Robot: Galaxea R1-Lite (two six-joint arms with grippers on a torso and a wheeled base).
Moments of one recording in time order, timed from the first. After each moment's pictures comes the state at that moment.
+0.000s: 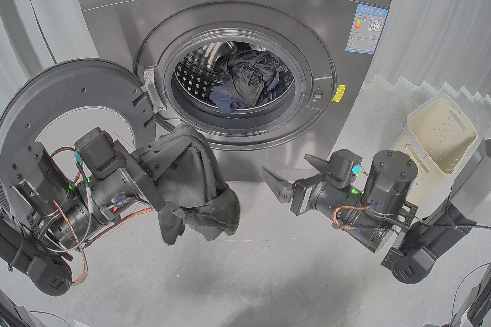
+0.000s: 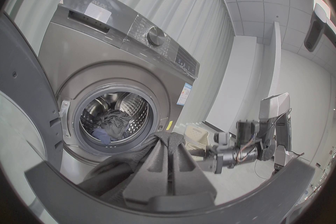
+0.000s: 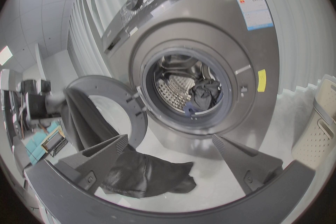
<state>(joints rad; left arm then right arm) -0.49 1.65 -0.37 -1.55 -0.31 -0.18 0.73 1.96 -0.63 -1.33 -0.15 0.17</state>
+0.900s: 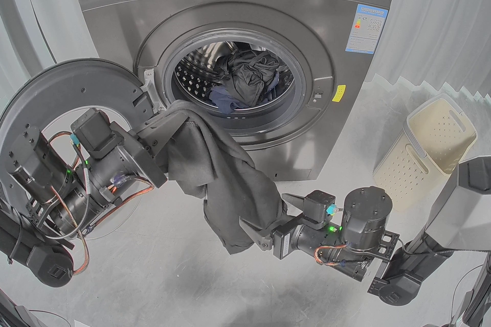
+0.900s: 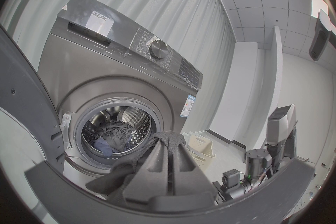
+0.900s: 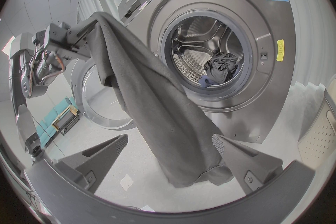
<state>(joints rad) -0.49 1.65 -0.45 -1.55 -0.26 -0.19 0.83 2.04 -0.56 -1.35 -0.11 0.13</state>
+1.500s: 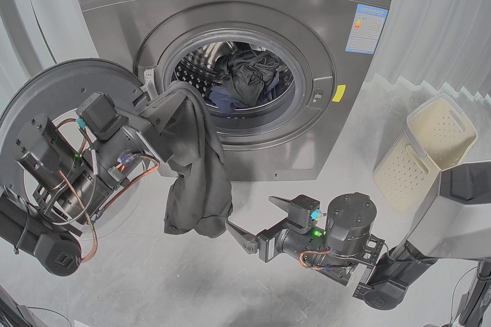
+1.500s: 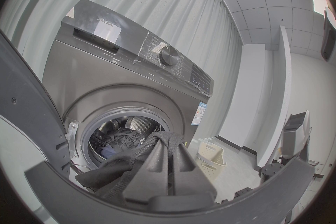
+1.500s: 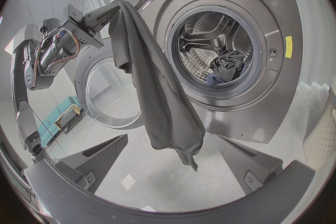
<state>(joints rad) -0.49 1.70 -0.54 -1.54 -0.17 -0.19 0.86 2.10 -0.61 -1.38 -0.11 0.13</state>
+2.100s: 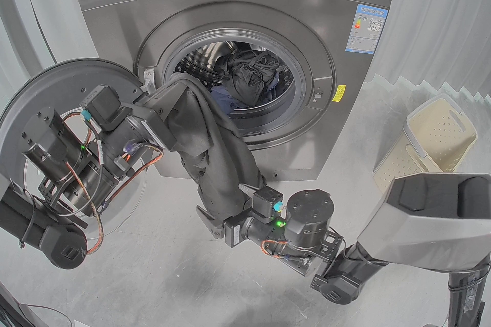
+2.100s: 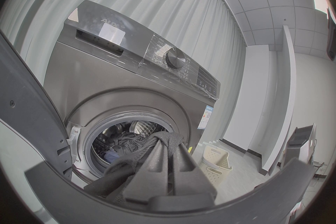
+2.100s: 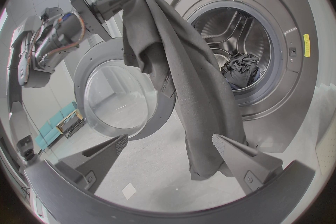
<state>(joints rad) -0.48 1.73 -0.59 -1.54 -0.13 -0.19 0.88 2.29 -0.87 -1.41 -0.11 0.11</state>
